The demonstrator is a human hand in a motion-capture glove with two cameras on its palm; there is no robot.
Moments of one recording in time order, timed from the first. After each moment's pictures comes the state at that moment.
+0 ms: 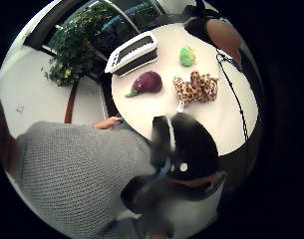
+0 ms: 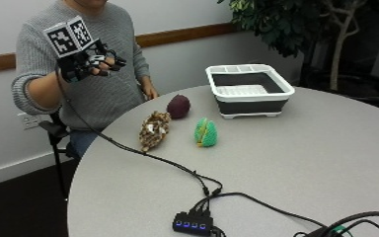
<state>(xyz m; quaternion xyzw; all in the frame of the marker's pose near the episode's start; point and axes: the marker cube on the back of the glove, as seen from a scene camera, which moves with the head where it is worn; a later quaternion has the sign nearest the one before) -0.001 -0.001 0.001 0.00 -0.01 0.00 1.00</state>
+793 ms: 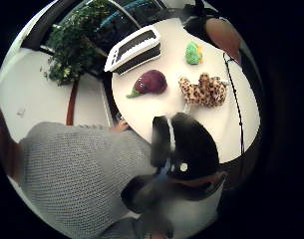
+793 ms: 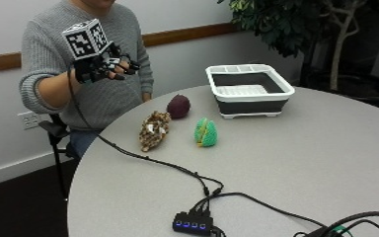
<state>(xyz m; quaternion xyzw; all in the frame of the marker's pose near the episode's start) -0.007 -0.036 0.020 -0.04 -0.02 -0.02 1.00</state>
